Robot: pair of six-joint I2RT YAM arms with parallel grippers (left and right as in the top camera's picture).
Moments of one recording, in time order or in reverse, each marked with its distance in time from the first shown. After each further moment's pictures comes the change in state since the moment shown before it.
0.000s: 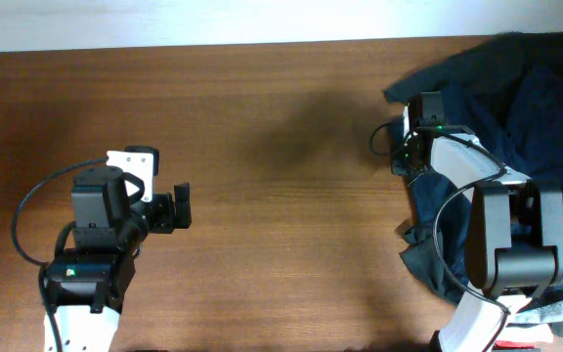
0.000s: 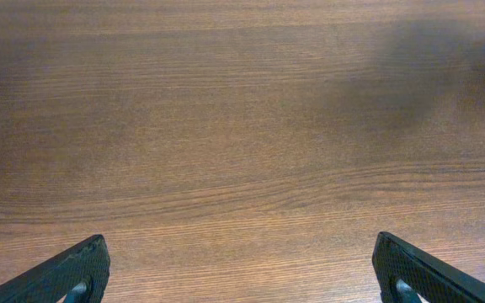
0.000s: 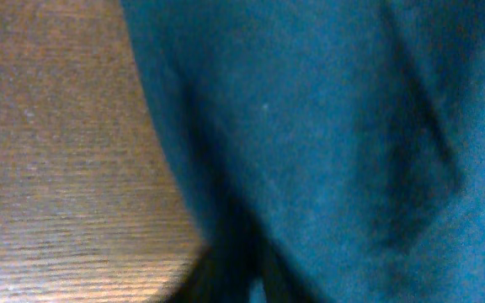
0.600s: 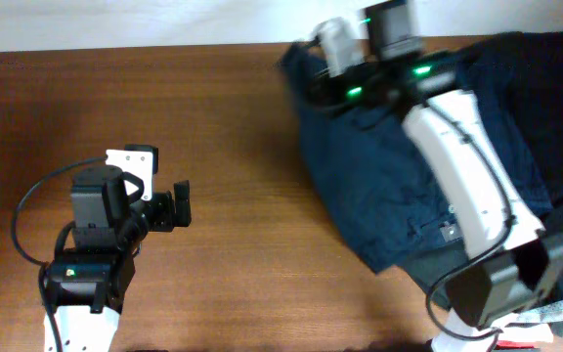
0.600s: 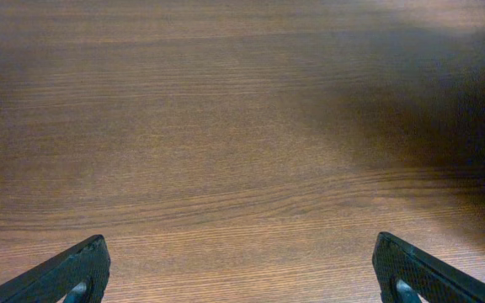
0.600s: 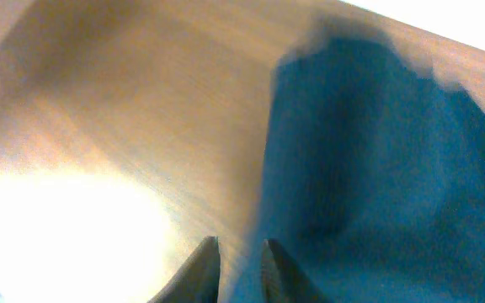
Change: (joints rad) left arm 0.000 0.000 0.000 0.018 0.000 0.000; right arm 0.331 -0.099 0.698 -0.431 -0.560 -0.091
